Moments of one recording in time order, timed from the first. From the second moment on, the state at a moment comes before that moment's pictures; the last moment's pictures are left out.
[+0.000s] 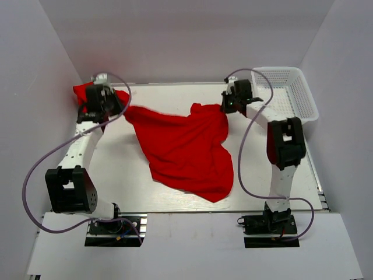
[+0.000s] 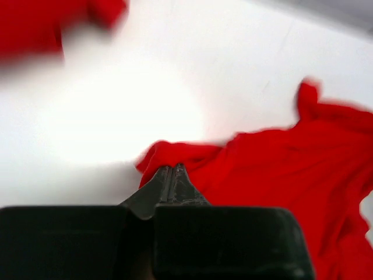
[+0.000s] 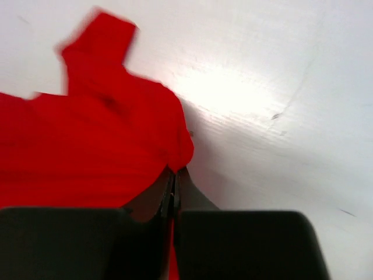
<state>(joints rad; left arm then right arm) 0.03 1.44 1.08 -0.23 0.14 -0.31 0.27 2.10 1.52 -0.17 -0.23 0.05</state>
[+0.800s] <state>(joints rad) 0.03 1.36 2.10 -0.47 0.04 -0.07 0.25 1.10 1.72 -0.27 -0.14 -0.14</state>
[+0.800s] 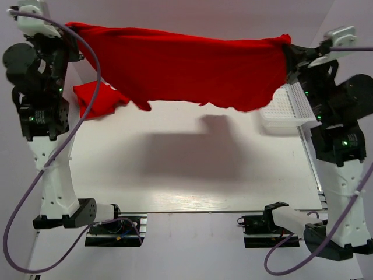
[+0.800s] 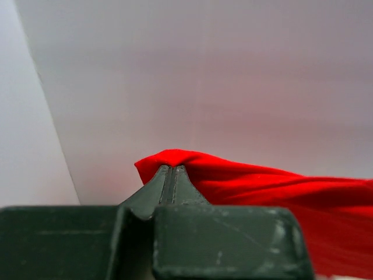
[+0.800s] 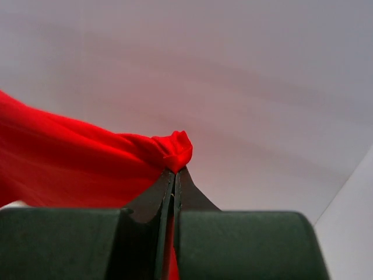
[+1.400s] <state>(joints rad) 0.01 1.01 2.20 -0.62 -0.06 -0.04 0.25 0.89 2.02 -0.51 -0.19 -0.13</state>
